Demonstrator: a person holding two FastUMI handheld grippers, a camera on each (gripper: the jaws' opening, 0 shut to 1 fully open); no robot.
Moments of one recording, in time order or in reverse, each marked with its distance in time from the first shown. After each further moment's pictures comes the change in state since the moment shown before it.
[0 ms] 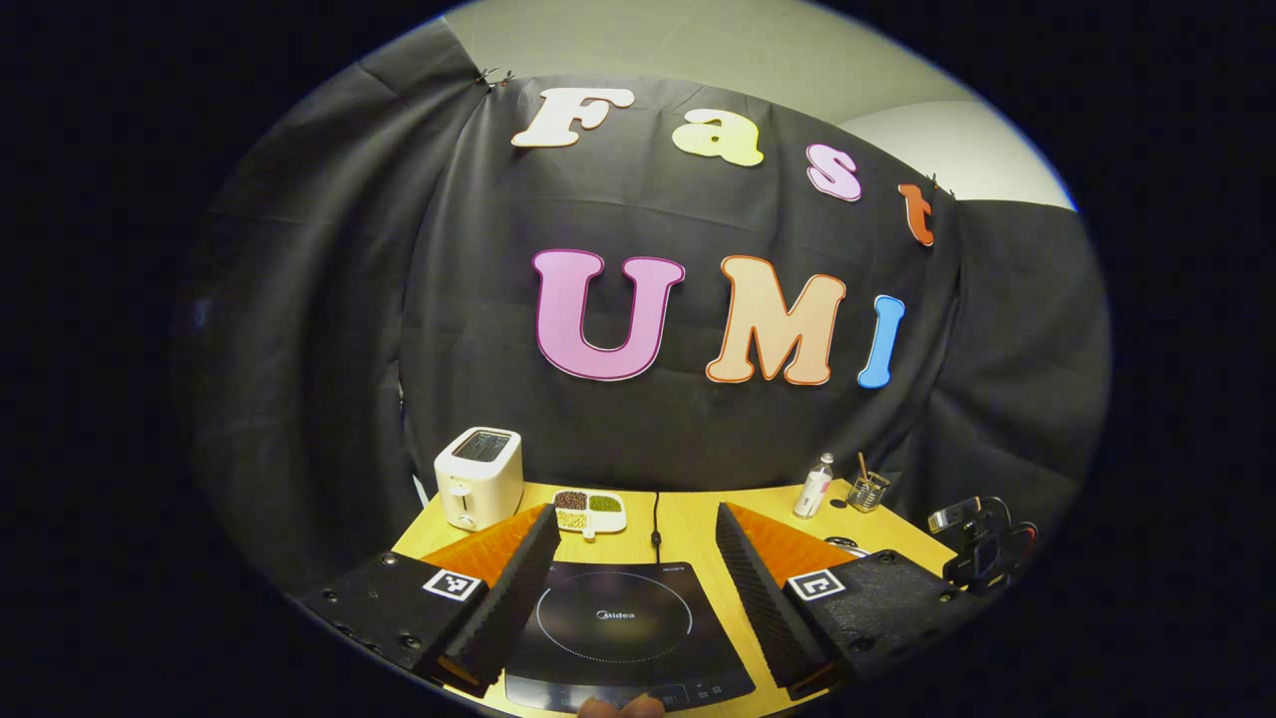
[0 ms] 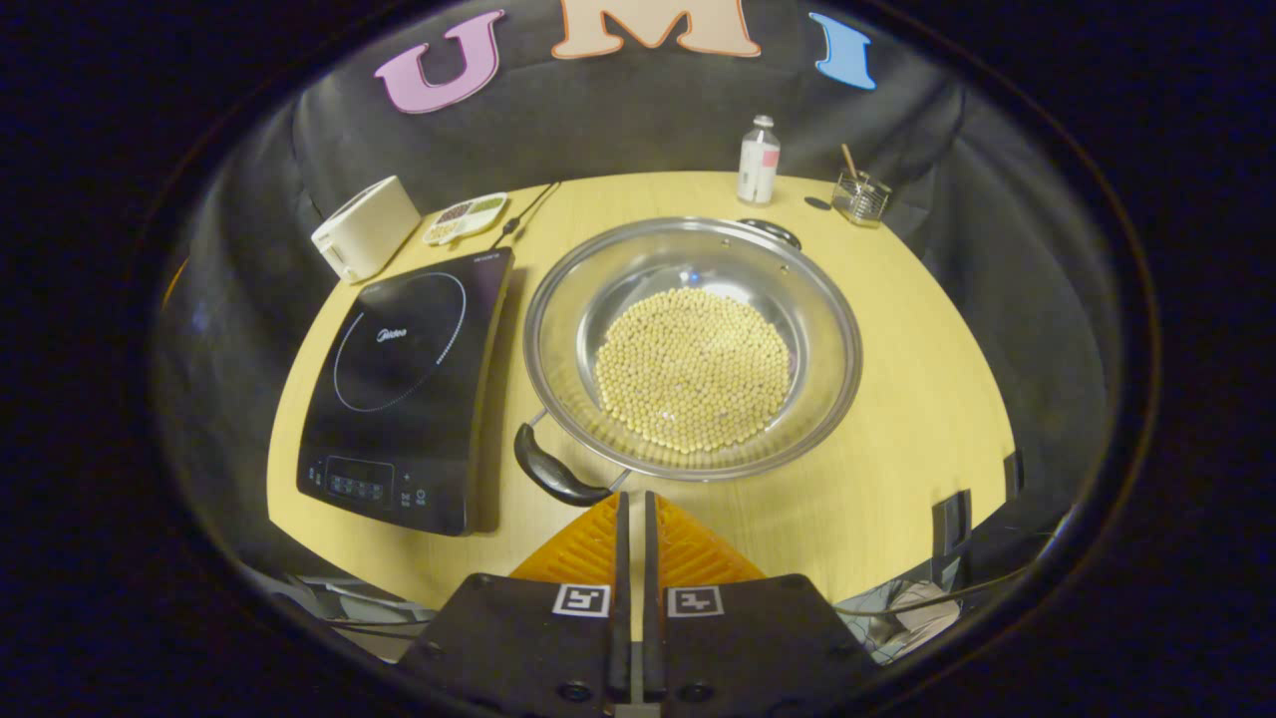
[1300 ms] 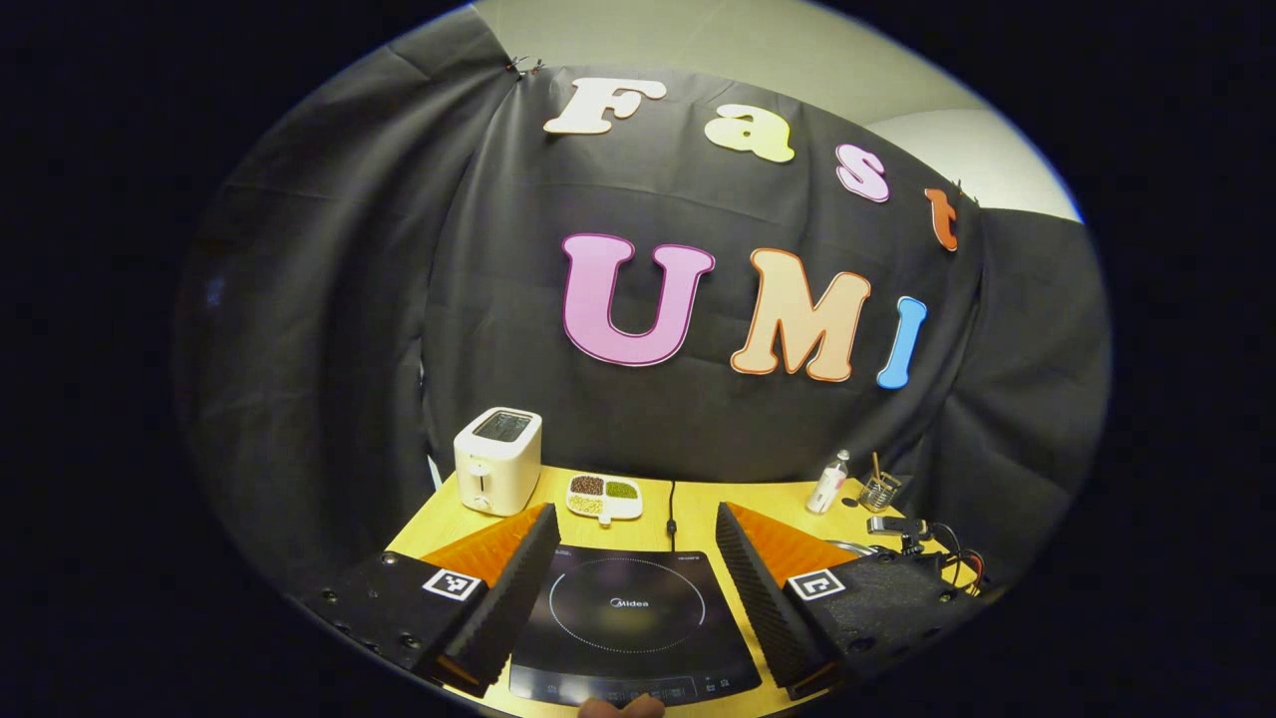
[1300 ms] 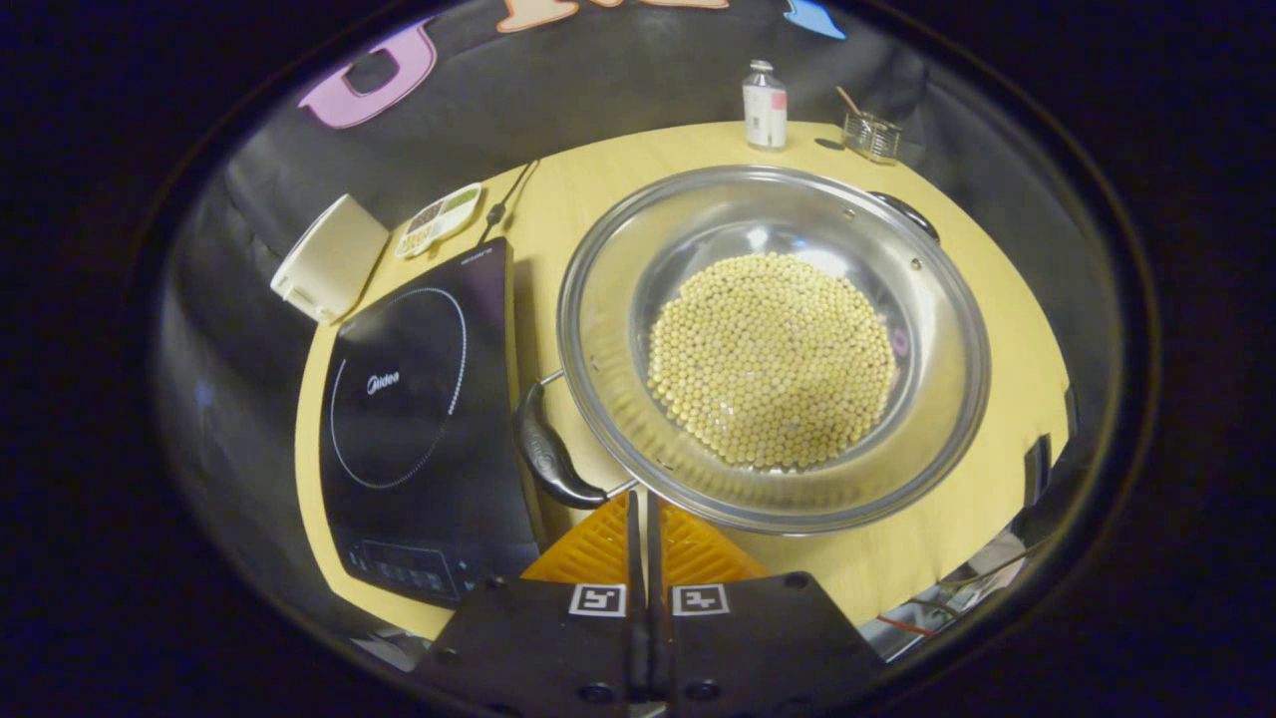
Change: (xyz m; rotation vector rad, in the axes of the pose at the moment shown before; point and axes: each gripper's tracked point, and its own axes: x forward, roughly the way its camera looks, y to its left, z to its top) left arm -0.009 0.023 -0.017 -0.050 0.029 0.050; right arm 0.065 0.079 0.026 0.242 0.085 0.039
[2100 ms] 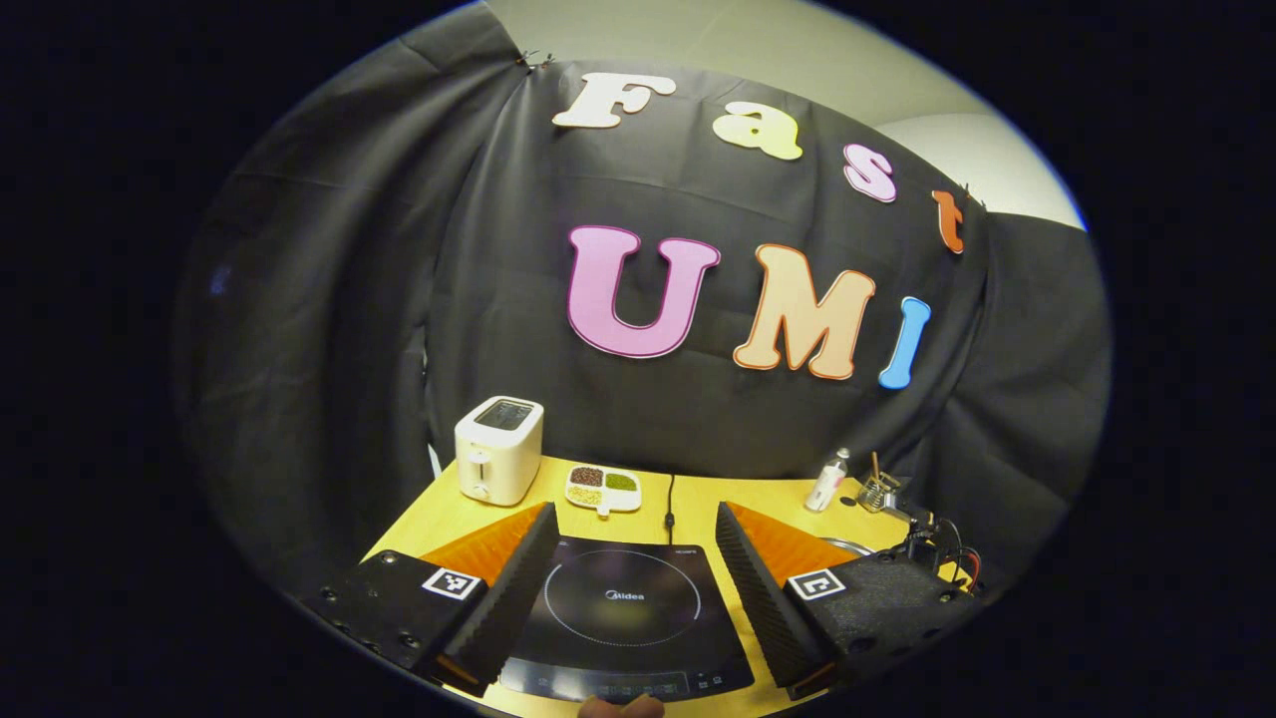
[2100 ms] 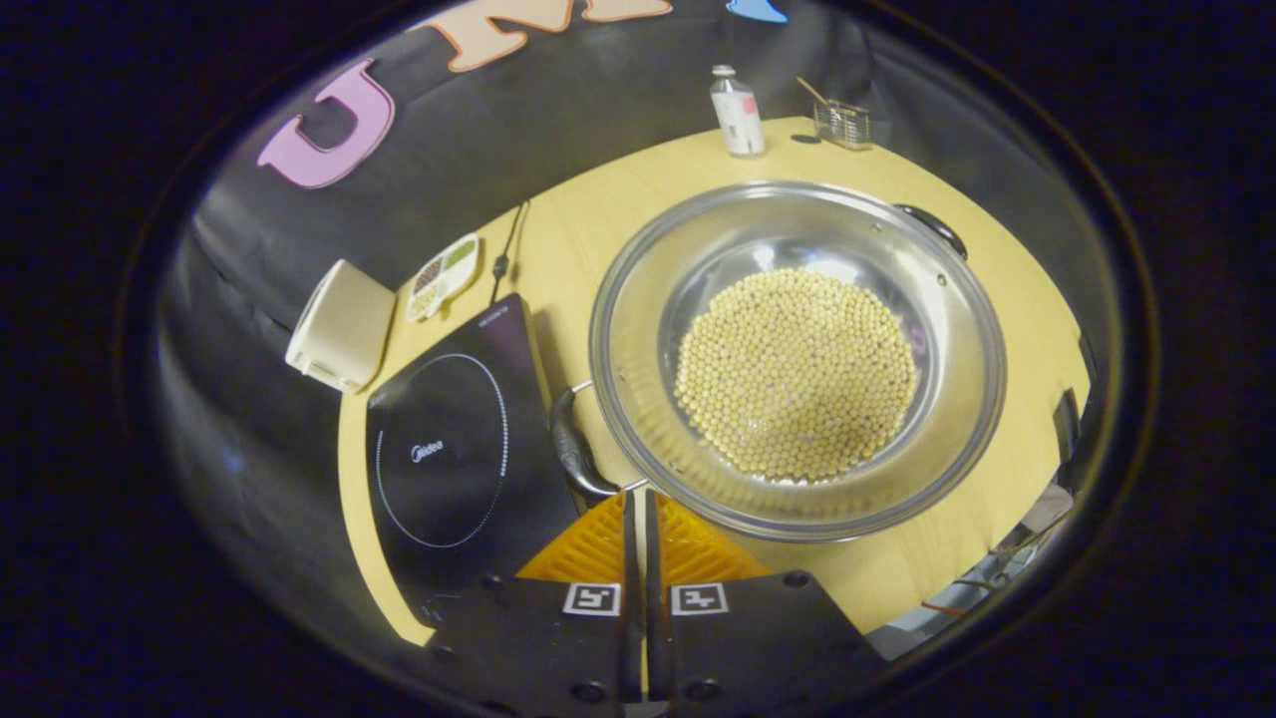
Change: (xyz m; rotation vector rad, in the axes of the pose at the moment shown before) left arm 0.000 -0.016 -0.012 -0.018 0.024 -0.014; right arm -0.022 0.020 0.028 0.112 -0.098 0.104
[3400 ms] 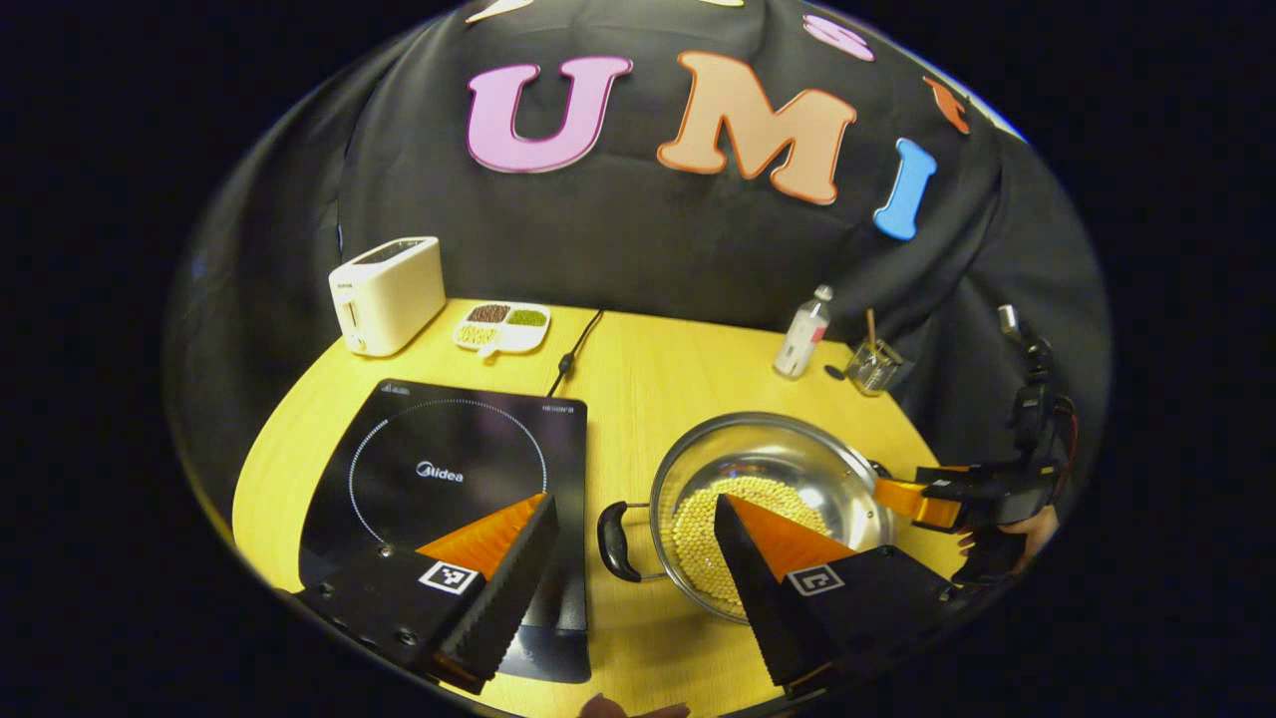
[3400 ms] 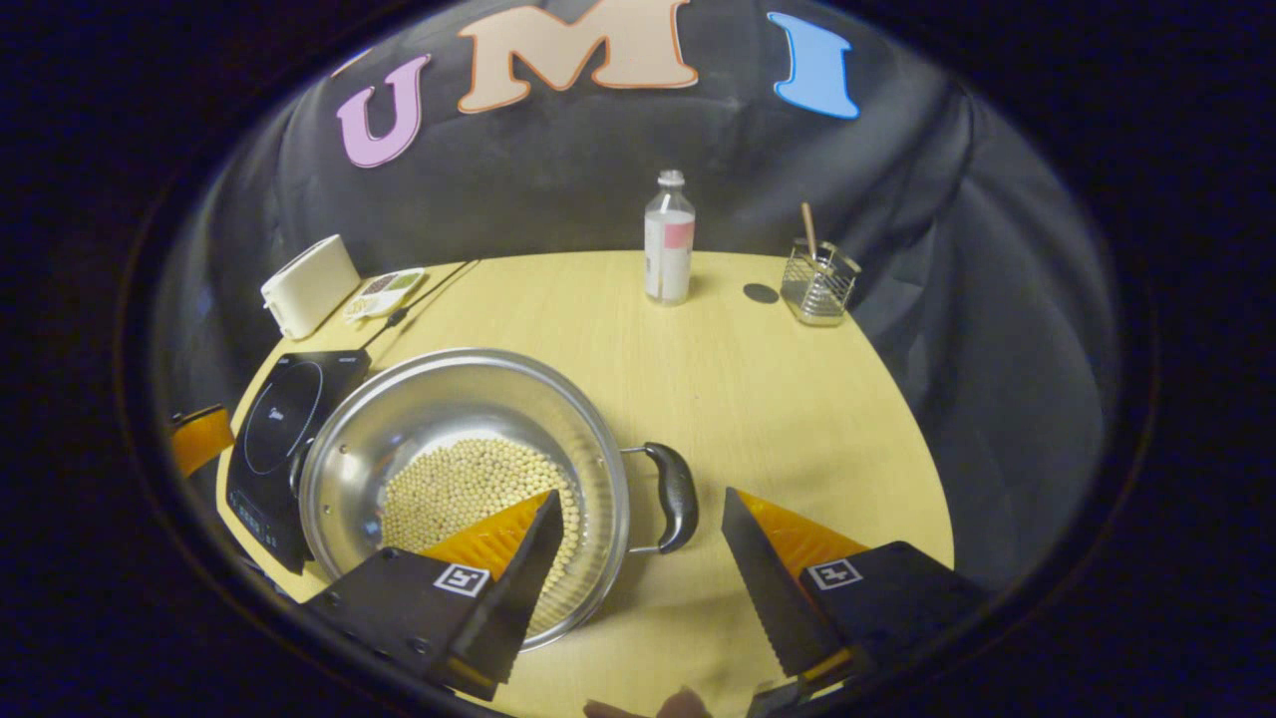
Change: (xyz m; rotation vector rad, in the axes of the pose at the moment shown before) left arm 0.099 -0.150 -0.212 0.015 0.487 0.061; right arm 0.022 -0.234 0.192 -0.451 -0.216 -0.052
